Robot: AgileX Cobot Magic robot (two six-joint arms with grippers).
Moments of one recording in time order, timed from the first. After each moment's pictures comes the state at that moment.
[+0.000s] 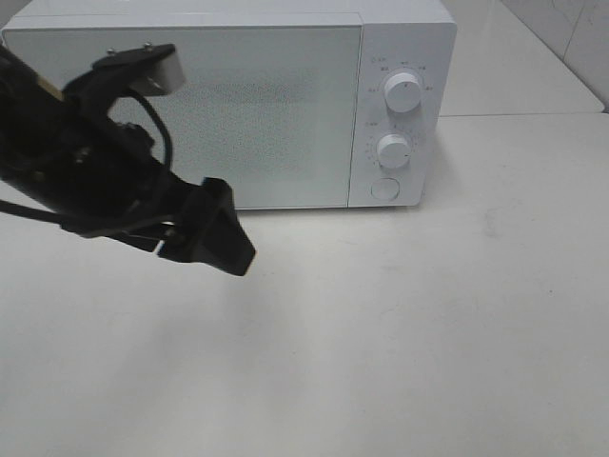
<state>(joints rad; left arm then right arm) -0.58 1.49 -0.96 -0.51 0.74 0.32 0.15 0.00 -0.51 -0.06 1.01 0.10</state>
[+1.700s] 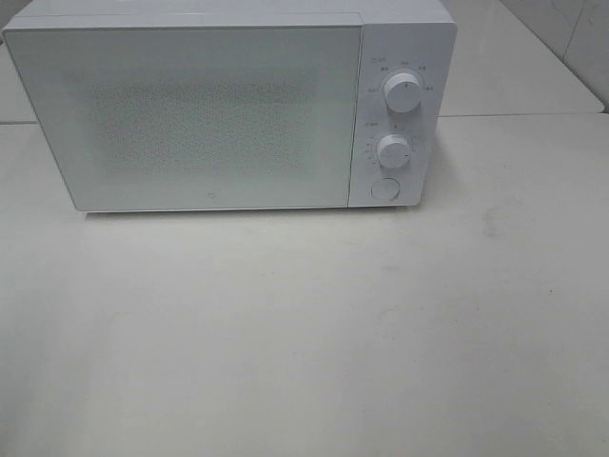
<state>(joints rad) 0.08 0.34 -0.52 -0.14 1.10 0.08 0.15 0.00 -0.51 -0.06 1.01 0.10</state>
